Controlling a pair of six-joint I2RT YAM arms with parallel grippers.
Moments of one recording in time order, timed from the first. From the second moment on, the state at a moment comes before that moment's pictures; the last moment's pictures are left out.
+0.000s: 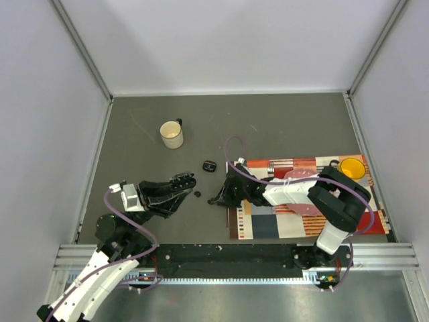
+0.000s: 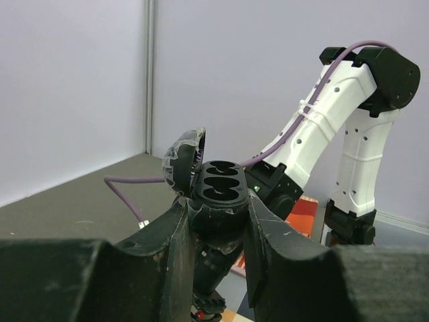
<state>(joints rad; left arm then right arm) -0.62 0.11 0.24 0.44 0.40 -0.36 0.95 1.68 0.79 0.07 -0.05 1.28</state>
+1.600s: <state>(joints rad) -0.62 0.09 0.24 0.39 0.36 -0.34 0.97 1.76 0.85 0.06 0.03 1.40</state>
